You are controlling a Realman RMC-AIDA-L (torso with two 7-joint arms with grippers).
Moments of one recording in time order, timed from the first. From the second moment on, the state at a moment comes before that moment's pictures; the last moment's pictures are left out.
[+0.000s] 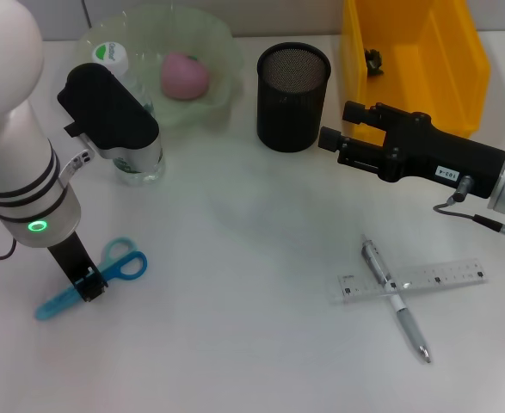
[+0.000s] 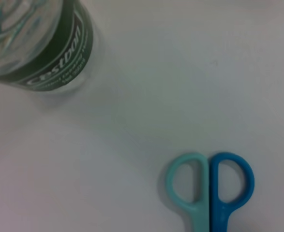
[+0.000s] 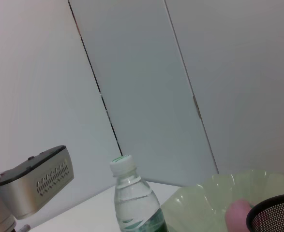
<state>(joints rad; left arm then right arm) -0.64 -2.08 1.65 1.23 2.83 1.63 -2.66 0.51 2.08 -0.88 -0.41 -1.53 -1.38 1.19</state>
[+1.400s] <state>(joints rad) -0.57 -2.07 1.61 1.48 2.84 1.62 -2.68 0.48 2.08 -0.82 -0.40 -1.45 -1.35 1.19</state>
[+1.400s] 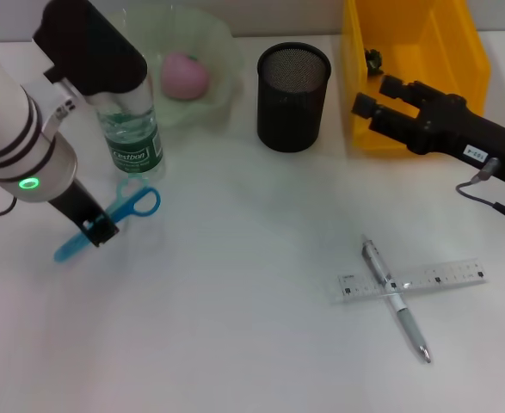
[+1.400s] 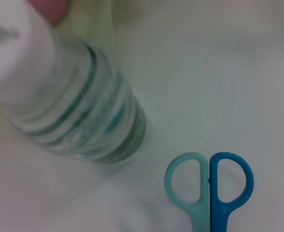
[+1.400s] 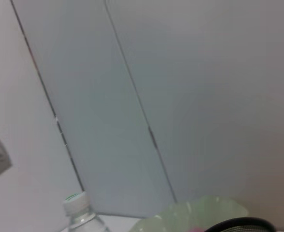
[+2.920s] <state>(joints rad) -0.40 -2.07 1.52 1.76 2.16 1.09 -2.37 0.42 2.08 -0.75 -0.37 -1.45 -1.35 1.15</state>
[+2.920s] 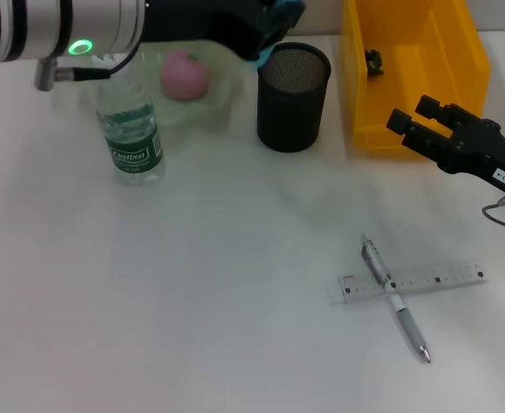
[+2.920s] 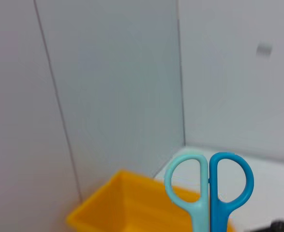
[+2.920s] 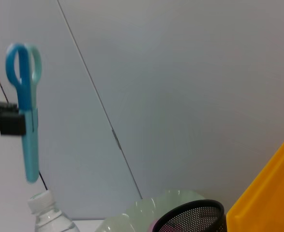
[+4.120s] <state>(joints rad) -0.56 -2.08 1.53 0.86 1.06 0.90 -1.30 0.41 2.08 -0.77 -0.32 -1.45 -1.36 1.15</state>
